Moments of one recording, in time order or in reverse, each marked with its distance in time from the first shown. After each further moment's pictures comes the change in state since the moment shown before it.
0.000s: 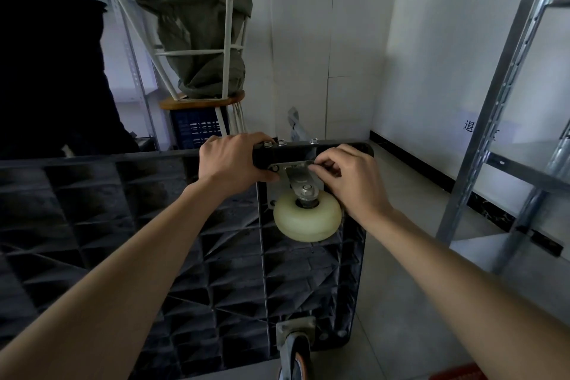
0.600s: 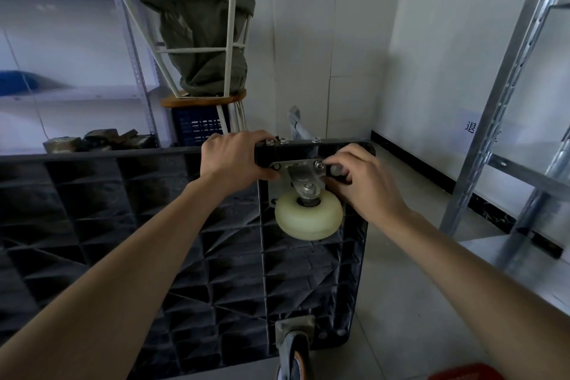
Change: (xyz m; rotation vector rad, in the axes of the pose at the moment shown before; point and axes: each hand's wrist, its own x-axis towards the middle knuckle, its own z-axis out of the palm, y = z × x) left_hand 0.000 0.000 -0.001 -0.012 -0.012 -0.007; right_hand -0.009 0.015 -0.016 -0.058 -0.123 -0.061
